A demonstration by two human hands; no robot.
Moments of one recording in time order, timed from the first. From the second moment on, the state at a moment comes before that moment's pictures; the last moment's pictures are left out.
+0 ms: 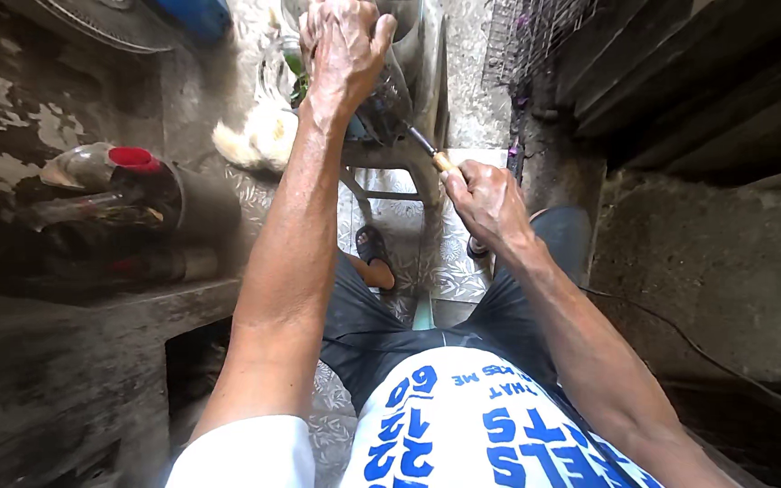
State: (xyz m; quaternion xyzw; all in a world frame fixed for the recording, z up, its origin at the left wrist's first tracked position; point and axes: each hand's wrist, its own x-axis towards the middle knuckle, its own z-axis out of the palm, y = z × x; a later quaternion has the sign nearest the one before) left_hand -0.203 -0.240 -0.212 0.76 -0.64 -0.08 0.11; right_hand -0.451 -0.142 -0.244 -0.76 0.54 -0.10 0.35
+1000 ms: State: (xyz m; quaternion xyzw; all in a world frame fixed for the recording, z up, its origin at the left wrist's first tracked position) left_hand -0.208 -0.236 -0.211 0.77 -0.62 -0.10 0.12; right_hand -0.415 -0.144 -0.235 -0.78 0.57 -0.07 0.24
